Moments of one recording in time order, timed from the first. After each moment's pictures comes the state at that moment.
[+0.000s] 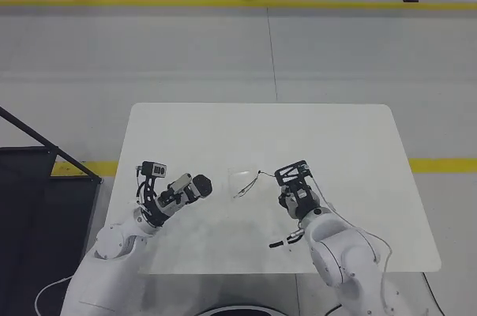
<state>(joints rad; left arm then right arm) 1.36 -1.18 -1.40 -1.52 -0.58 -0.55 -0.86 -1.30 -1.26 1.11 -2.06 -1.40 0.12 0.85</state>
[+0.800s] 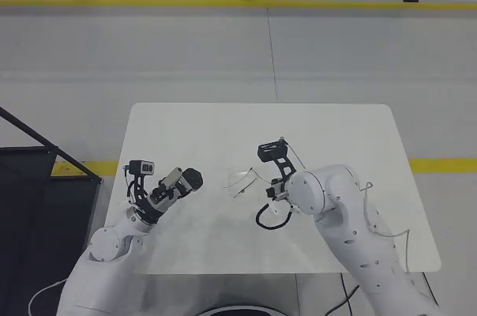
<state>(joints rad) 1.40 -1.18 -1.45 -1.56 -0.52 -0.59 -0.74 -0.83 -1.35 0.99 -1.73 -1.10 0.30 1.52</state>
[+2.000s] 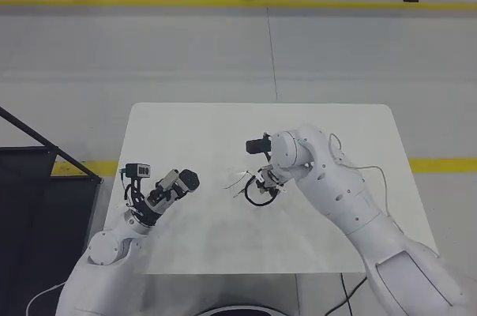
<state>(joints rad) 1.41 -1.18 -1.45 -1.54 -0.50 -0.61 -0.72 -0.43 -1.44 0.73 -1.08 -0.73 0.29 1.53</state>
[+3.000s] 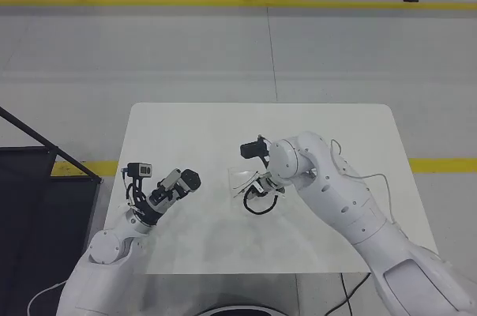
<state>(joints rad) 1.40 -1.17 -1.44 -1.54 -0.50 -0.61 -0.72 -0.48 -1.38 0.71 -1.27 -0.74 0.29 1.53</state>
